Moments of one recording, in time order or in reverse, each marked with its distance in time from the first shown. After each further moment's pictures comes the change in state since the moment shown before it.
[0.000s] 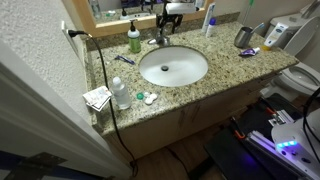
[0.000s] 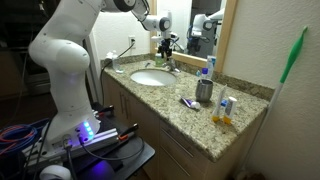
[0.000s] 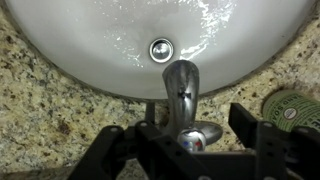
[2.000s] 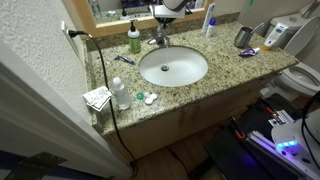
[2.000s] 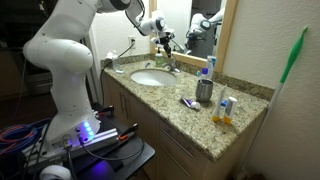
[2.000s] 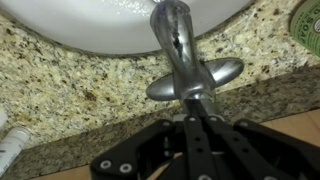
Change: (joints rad) arm 0.149 -0.003 -0.141 -0.028 -0.246 0.185 0.508
